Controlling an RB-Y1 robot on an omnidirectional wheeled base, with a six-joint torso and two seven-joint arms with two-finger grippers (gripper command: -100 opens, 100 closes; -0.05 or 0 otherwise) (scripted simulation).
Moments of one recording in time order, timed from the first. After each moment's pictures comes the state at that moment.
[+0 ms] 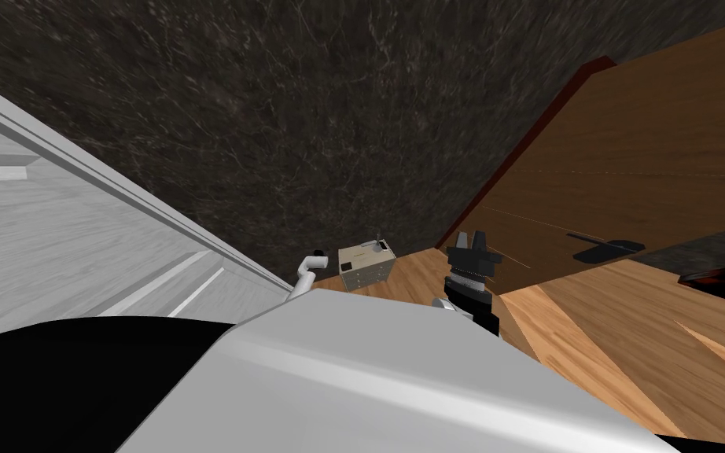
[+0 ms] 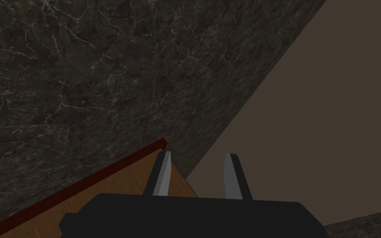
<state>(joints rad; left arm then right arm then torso) -0.10 0.20 0.19 -1.30 0.02 0.87 0.08 0.55 -0.01 -0.05 -2.23 -0.11 -0.62 -0.10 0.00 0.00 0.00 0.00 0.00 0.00</state>
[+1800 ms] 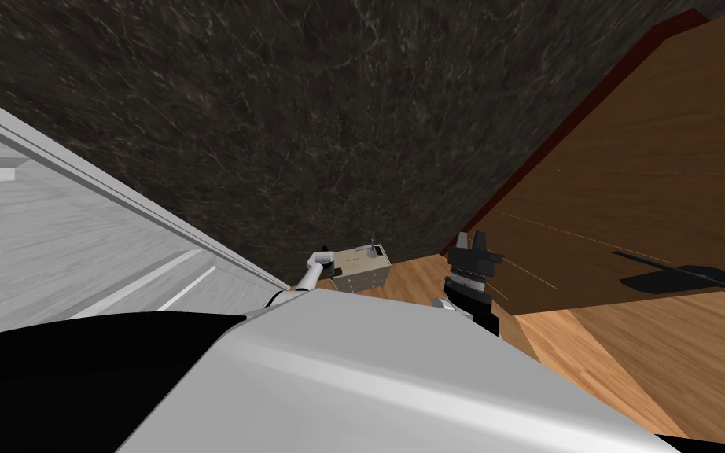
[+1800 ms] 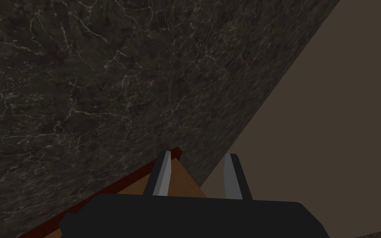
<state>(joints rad) -0.29 0.18 0.20 -1.03 0.11 1.25 0.21 0.55 -0.01 -0.05 -2.23 -0.11 -0.62 -0.10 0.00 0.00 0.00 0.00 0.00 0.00</state>
